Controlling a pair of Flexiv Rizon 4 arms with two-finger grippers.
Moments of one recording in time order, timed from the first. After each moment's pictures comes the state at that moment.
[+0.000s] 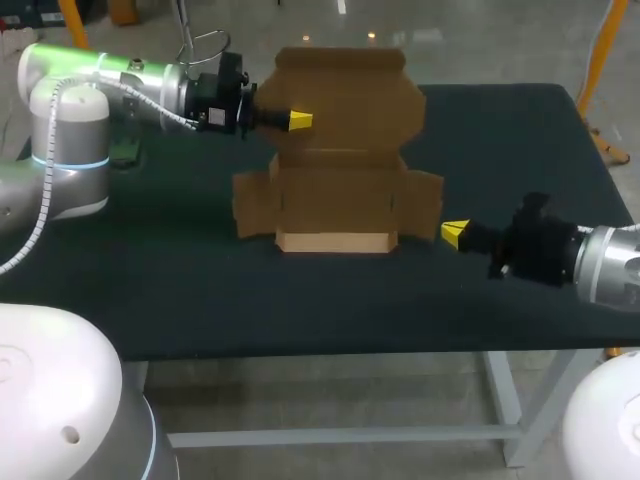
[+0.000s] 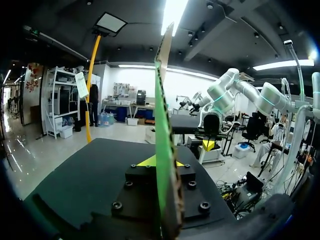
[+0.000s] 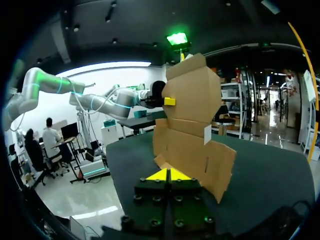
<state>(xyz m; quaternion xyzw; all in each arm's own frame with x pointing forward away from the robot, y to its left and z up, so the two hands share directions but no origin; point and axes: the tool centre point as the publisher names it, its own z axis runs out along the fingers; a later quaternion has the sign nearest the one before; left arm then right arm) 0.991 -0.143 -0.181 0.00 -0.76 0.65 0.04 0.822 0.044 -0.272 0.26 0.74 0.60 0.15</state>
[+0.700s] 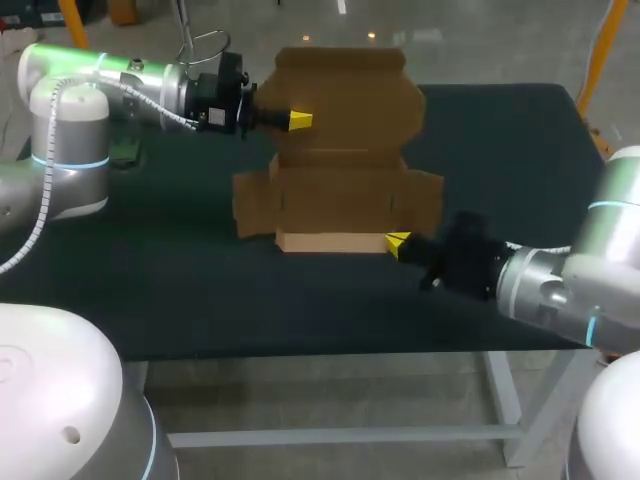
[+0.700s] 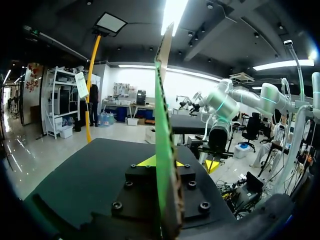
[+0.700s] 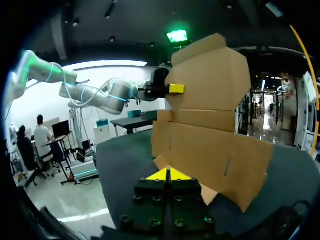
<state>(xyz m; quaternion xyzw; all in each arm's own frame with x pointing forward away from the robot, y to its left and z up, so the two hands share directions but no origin) 0.991 -0.143 -0.181 0.00 -0.76 0.65 0.04 0.842 0.117 -0.309 0.28 0.73 0.60 0.18</state>
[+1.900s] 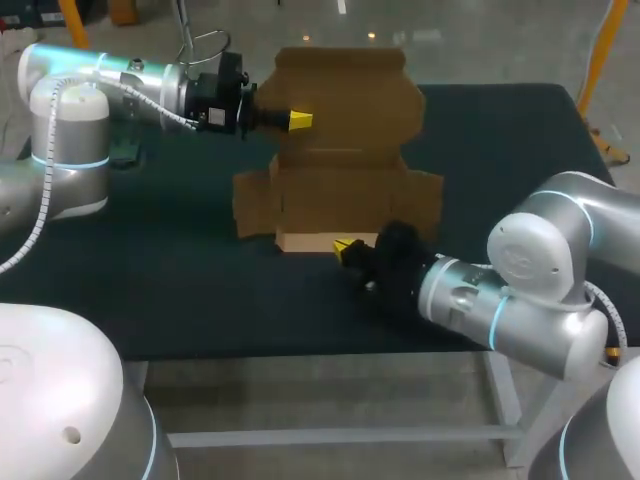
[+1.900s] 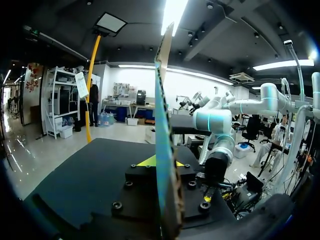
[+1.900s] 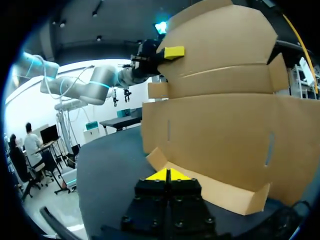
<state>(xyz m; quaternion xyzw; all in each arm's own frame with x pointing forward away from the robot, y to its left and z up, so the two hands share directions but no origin) 0.991 -0.143 -0.181 0.00 -0.76 0.65 0.04 0.888 0.194 -0.373 0.33 0.72 0.58 0.18</state>
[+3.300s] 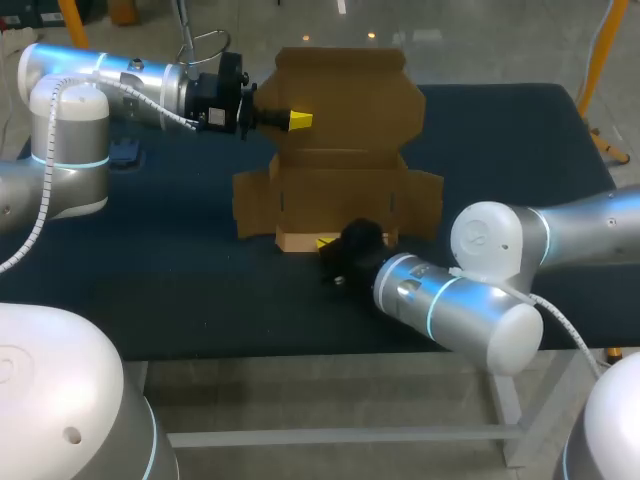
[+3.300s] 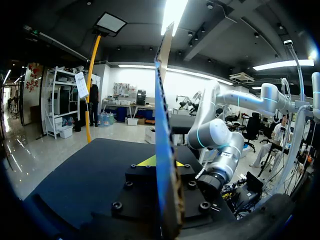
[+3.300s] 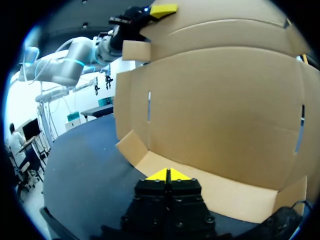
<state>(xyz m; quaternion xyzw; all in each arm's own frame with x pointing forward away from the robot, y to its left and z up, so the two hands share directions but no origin) 0.991 -0.143 -0.181 0.00 -0.76 0.65 0.04 0.933 0.221 -0.420 0.39 0.73 0.52 0.22</state>
